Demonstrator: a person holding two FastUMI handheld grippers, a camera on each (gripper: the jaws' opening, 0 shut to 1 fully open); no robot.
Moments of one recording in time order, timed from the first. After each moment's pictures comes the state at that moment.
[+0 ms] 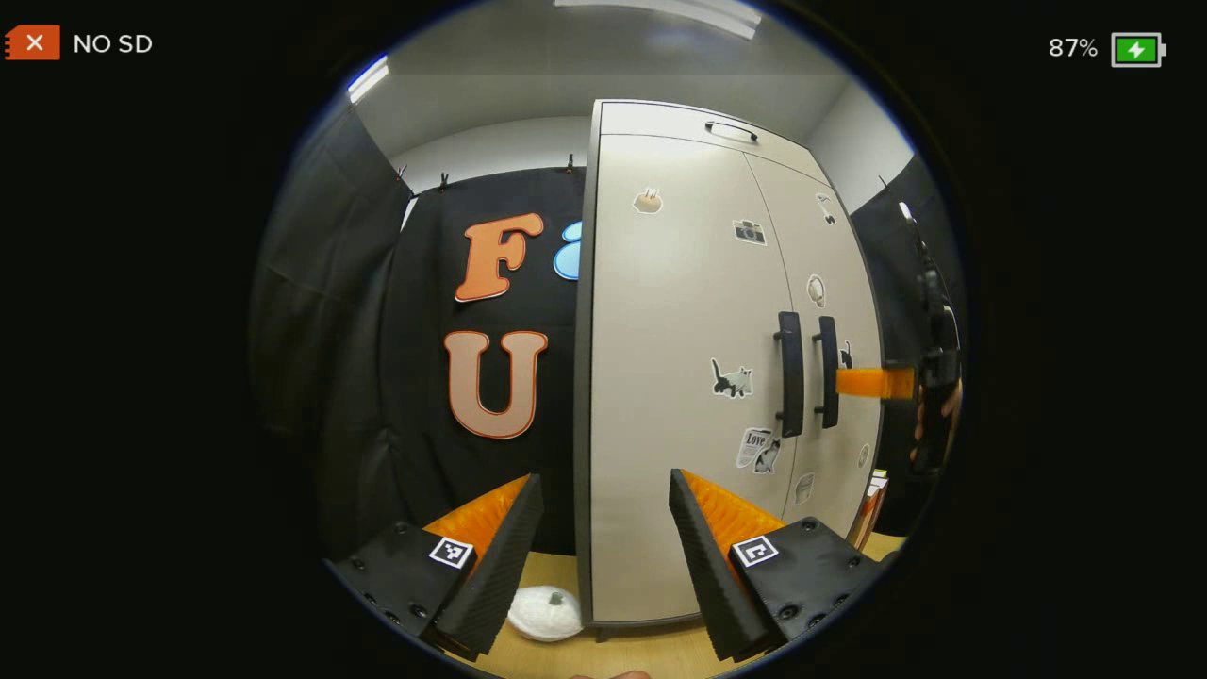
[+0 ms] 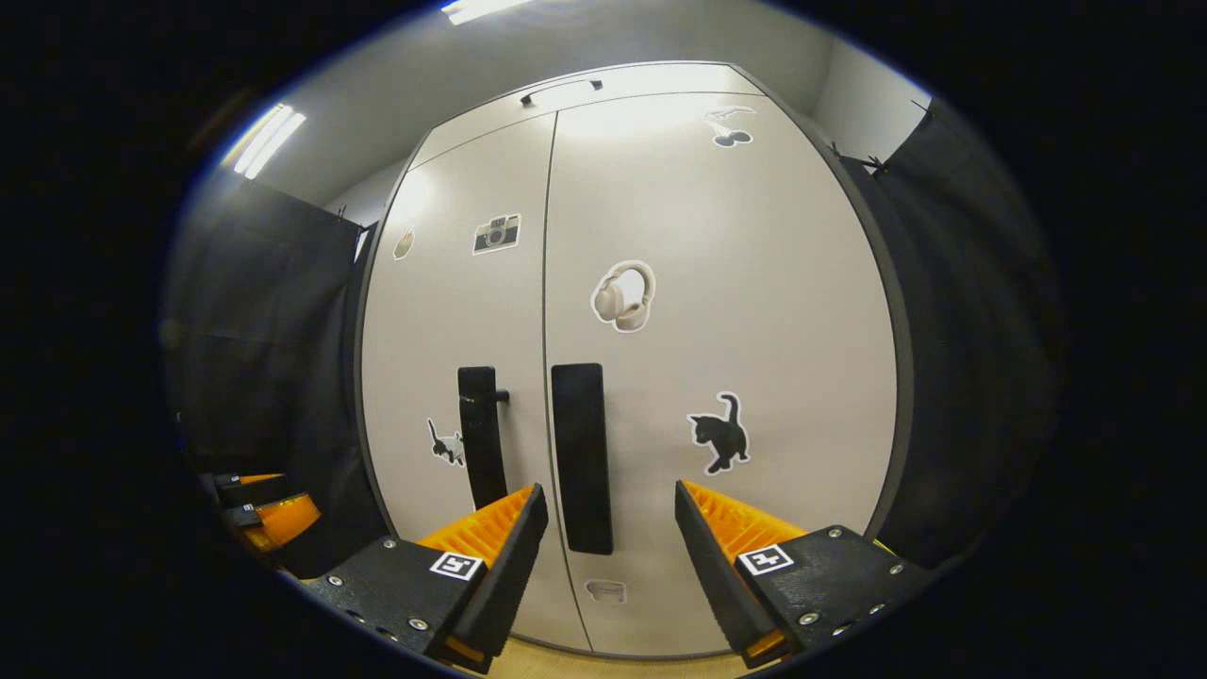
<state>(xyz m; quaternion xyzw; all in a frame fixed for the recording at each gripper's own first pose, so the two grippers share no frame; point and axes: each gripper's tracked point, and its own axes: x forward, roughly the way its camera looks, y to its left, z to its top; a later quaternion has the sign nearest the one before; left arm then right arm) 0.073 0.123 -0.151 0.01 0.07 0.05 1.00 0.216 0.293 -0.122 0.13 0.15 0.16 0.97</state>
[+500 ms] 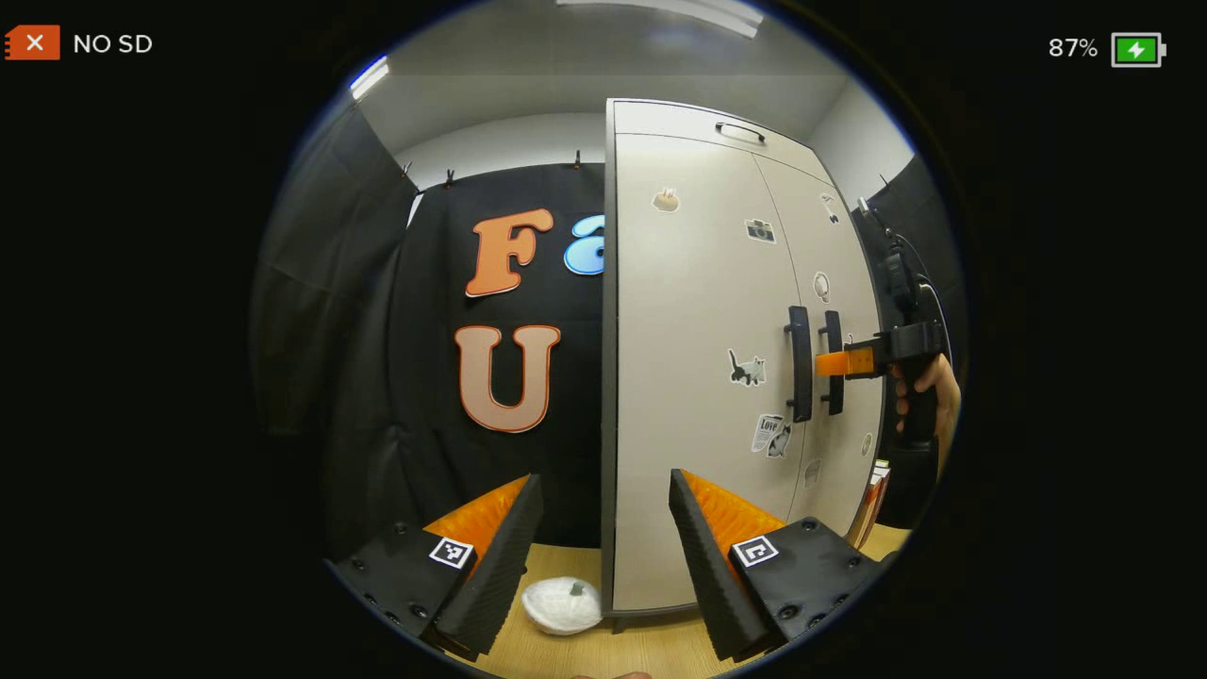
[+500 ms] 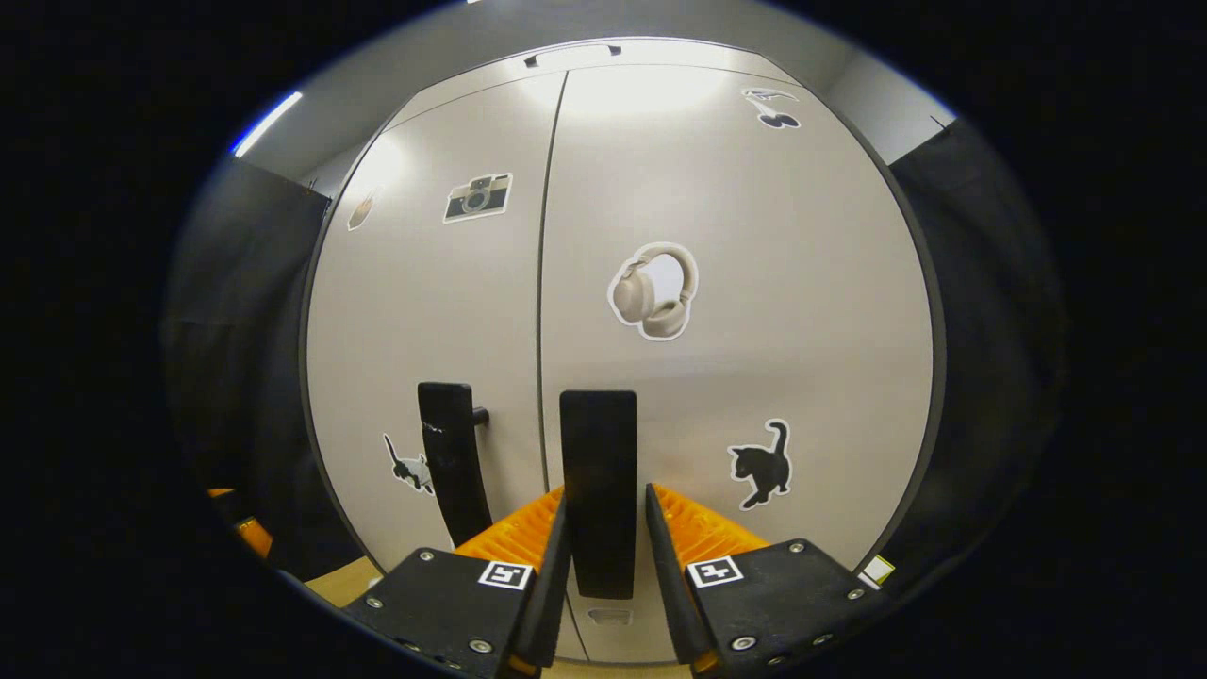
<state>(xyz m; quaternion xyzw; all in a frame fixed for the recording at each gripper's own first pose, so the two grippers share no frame) 0.052 0.152 -0.155 0.01 0.08 0.06 1.00 0.245 0.312 -0.127 0.11 0.19 0.12 0.97</state>
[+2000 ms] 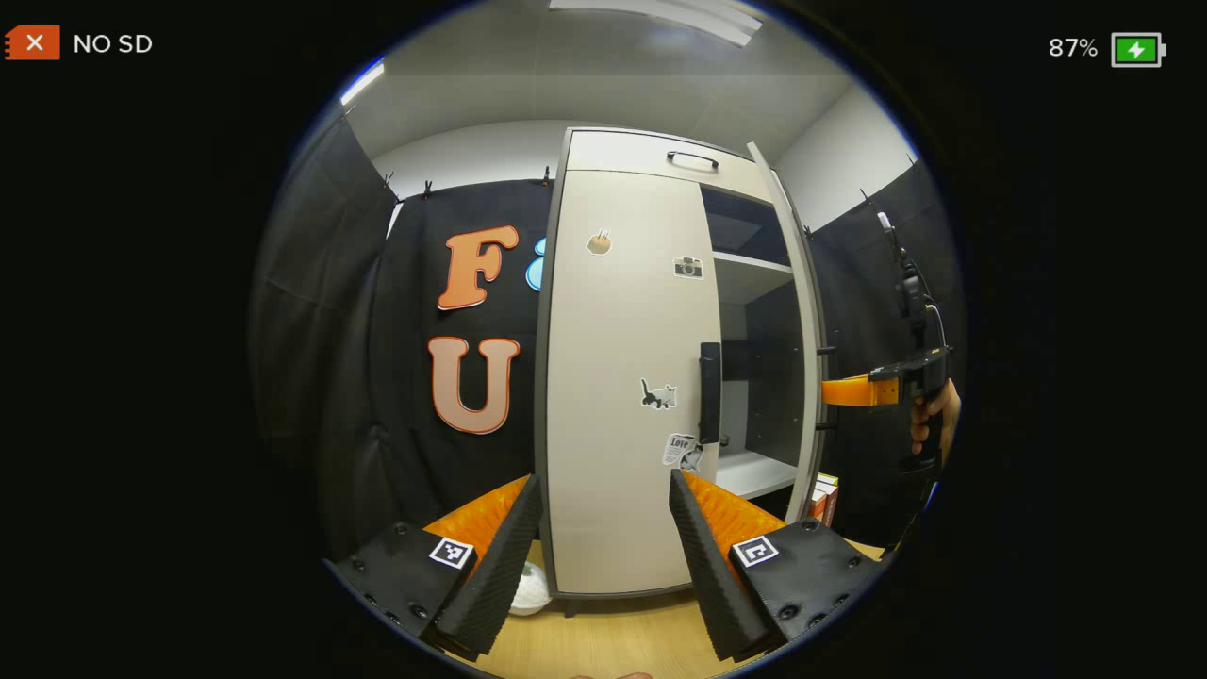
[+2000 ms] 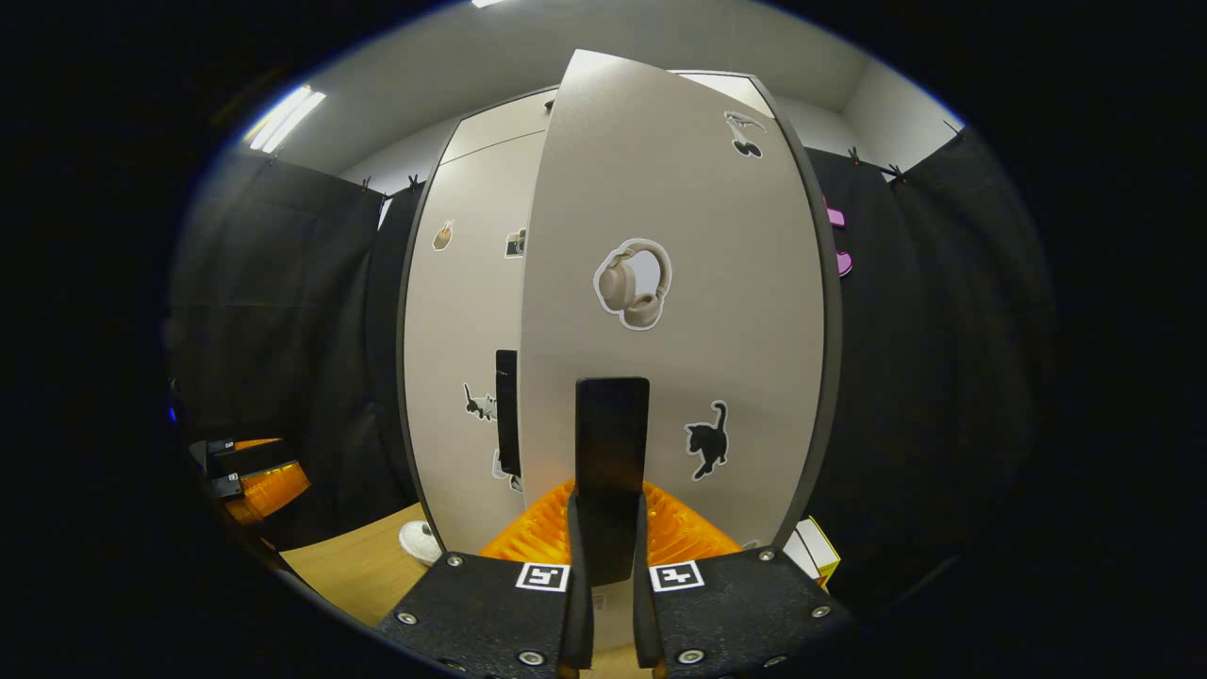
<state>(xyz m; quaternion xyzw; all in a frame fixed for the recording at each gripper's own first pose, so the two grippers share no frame) -0.001 0.057 -0.101 -0.01 0.08 0.00 1.00 0.123 0.219 -0.089 0.08 0.19 0.20 0.96</state>
